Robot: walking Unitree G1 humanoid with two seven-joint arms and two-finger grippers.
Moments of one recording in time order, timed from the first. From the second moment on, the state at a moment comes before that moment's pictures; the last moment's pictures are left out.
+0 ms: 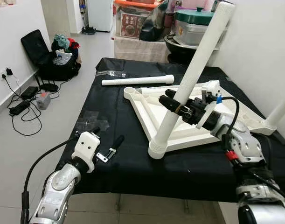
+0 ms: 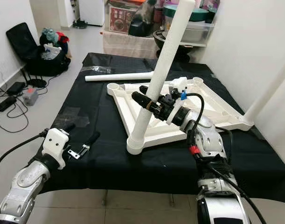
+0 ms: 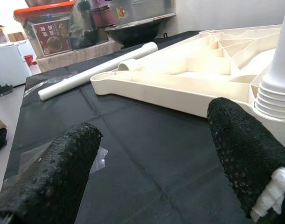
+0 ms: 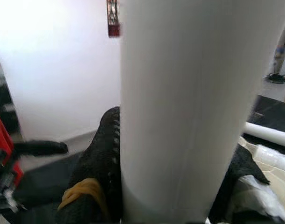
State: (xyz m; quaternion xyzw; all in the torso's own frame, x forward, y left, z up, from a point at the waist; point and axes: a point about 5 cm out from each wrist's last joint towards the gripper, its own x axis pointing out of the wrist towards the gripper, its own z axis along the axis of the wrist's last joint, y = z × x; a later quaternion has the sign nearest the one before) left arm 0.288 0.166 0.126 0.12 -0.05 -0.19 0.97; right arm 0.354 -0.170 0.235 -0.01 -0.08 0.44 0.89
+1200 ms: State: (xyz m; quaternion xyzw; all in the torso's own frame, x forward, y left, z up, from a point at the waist) left arm 0.289 0.166 0.124 0.11 -0.05 -0.19 0.97; right arm 0.376 -0.170 0.229 0.09 -0.02 0.25 0.96
